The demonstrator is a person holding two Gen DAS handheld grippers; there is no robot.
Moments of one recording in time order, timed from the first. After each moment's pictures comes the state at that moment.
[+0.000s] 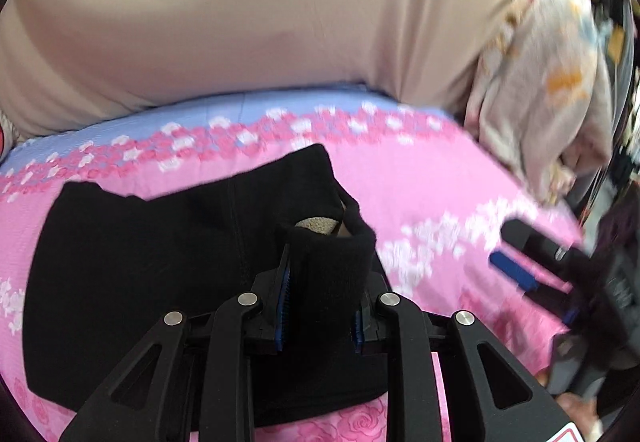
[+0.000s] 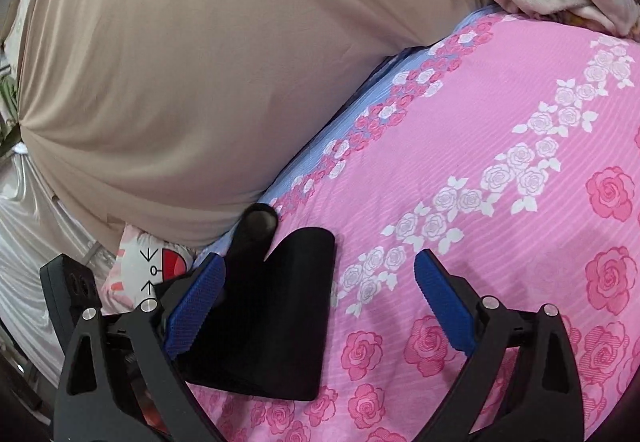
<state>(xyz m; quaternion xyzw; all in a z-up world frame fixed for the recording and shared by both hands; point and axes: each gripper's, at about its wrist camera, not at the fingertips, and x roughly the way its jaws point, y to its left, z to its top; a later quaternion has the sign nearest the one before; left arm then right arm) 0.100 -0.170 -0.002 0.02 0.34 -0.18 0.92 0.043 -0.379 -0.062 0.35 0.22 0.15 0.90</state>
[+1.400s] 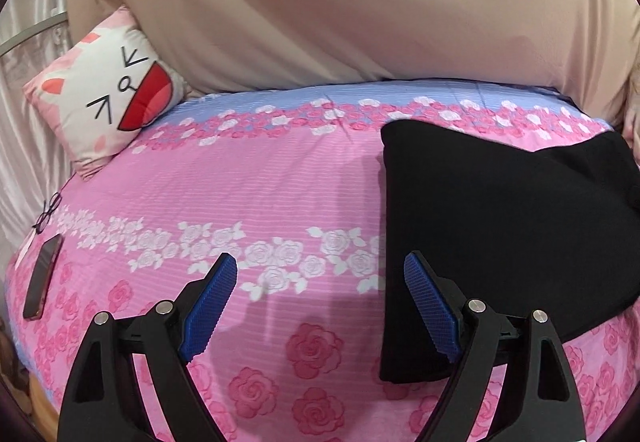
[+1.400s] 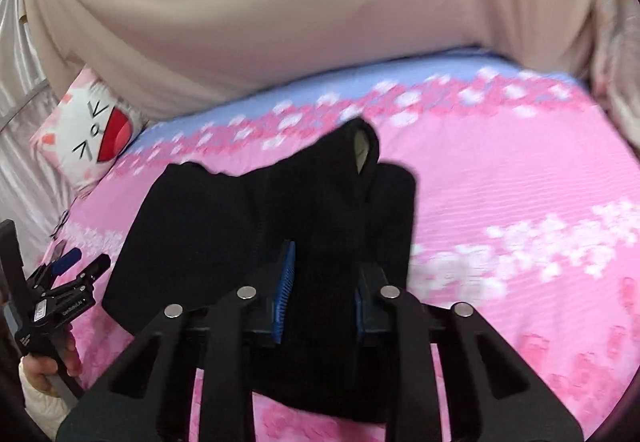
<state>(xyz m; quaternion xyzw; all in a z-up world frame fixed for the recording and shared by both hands) 0.082 0.063 -0.022 0.04 0.34 0.06 0.94 0.098 -0.244 -0.031 0.07 0.35 0.10 0.93</state>
